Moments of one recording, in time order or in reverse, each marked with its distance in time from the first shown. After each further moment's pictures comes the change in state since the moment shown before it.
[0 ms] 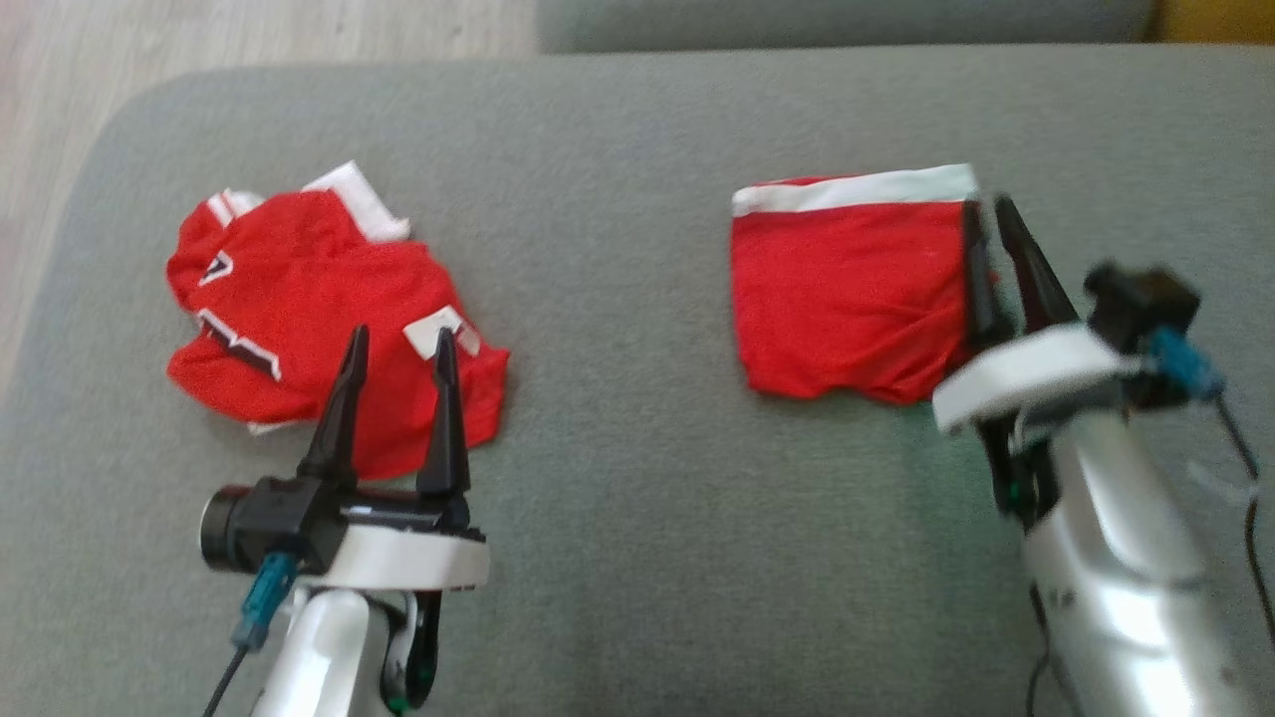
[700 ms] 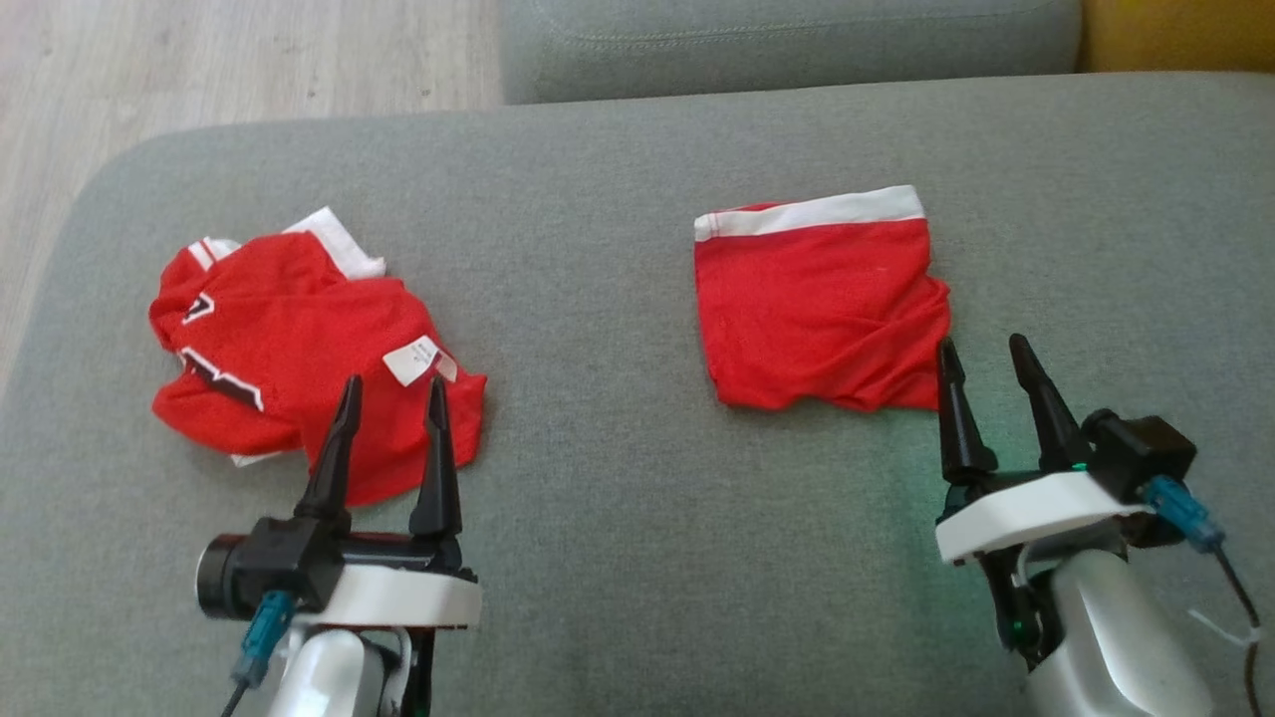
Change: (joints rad) left arm 0.073 0.001 0.025 0.008 0.011 0.005 0.000; right arm 0.305 0.012 -0.005 -0.208 0.010 0.000 0.000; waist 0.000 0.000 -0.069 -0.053
